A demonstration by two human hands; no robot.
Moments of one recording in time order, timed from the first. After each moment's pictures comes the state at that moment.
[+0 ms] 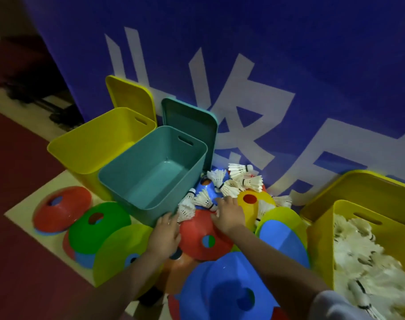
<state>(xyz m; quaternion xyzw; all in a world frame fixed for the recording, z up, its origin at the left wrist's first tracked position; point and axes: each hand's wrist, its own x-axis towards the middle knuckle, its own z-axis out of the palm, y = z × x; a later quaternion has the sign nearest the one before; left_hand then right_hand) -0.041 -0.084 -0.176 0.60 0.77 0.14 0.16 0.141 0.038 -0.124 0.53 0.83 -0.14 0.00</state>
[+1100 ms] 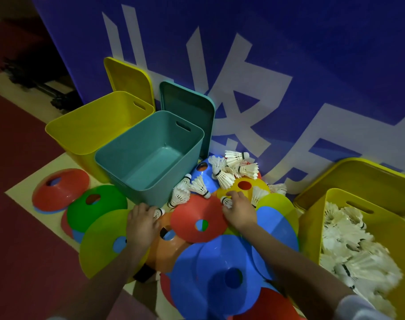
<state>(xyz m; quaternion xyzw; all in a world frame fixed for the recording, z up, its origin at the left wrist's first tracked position) -0.058 -0.121 -0.194 0.54 0.84 0.12 -0.01 0.196 0.027 -0.129 0.57 0.79 -0.20 -0.08</state>
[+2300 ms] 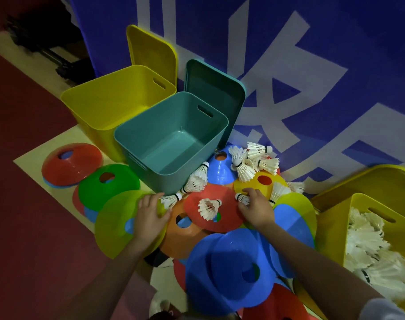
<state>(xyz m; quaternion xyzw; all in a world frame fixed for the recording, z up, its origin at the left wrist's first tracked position) -0.072 -0.147 -0.211 0.45 0.82 0.33 0.11 0.192 0.024 -0.148 0.56 0.80 -0.19 -0.06</state>
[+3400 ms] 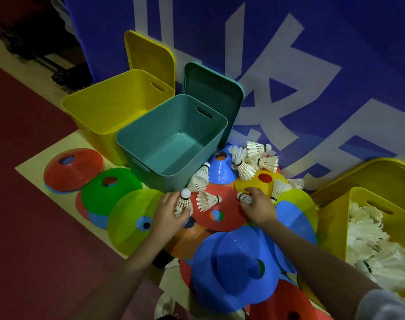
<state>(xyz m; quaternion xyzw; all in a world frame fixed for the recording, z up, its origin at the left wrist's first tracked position) -0.045 -0.136 -0.174 0.49 0.74 0.42 0.20 0.194 0.019 -0.146 0.57 0.80 -0.20 -0.08</state>
